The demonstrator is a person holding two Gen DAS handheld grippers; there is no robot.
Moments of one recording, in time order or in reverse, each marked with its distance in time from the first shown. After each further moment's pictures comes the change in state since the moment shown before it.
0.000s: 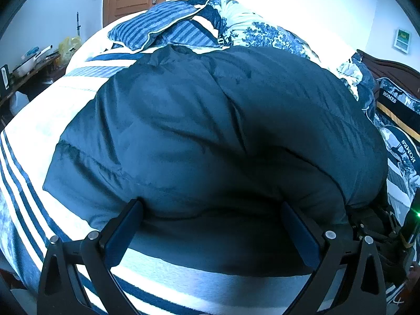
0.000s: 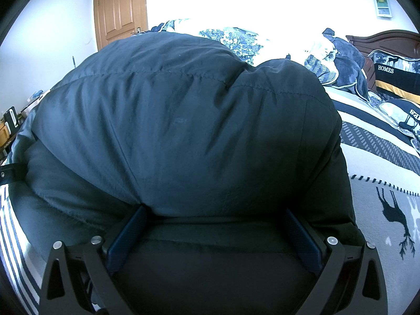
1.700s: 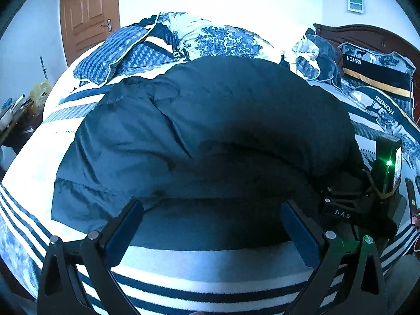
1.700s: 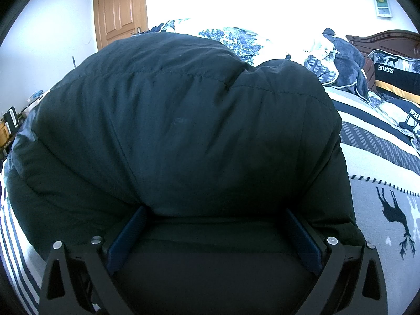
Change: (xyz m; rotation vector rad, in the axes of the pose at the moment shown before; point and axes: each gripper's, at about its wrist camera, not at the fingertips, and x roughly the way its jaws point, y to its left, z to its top) left arm -0.043 -0.039 -0.011 0.258 -0.035 -0.071; right arm 0.000 0.000 0.000 0.002 0.002 0.000
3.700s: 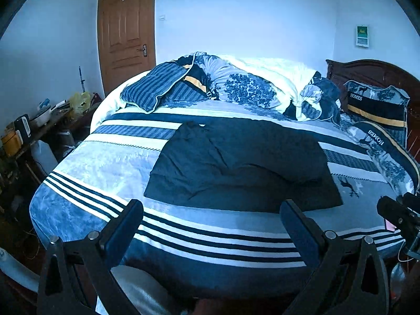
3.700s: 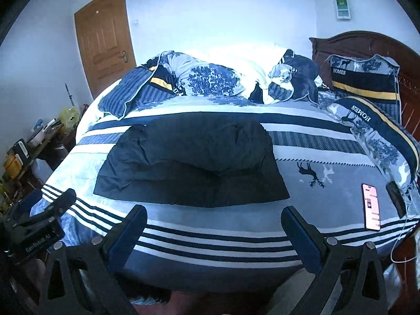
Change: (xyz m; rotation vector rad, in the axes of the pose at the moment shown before) left arm -0.220 0.029 -0.035 -0.082 -0.167 0.099; right arm -0.330 0.105 0.018 0.142 -0.011 -0.082
